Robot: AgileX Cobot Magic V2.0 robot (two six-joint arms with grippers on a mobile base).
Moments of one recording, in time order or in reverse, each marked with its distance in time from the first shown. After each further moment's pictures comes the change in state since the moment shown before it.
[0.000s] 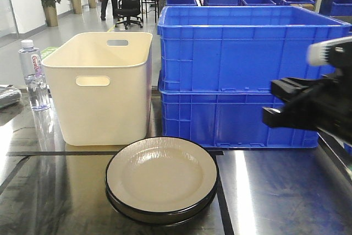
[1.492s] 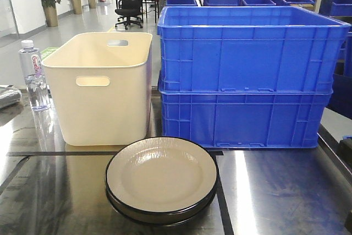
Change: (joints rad) left arm -0.032 -0.909 0.816 -0.363 -0.513 0.159; right arm 0.000 -0.468 0.378 0.000 -0.002 0.000
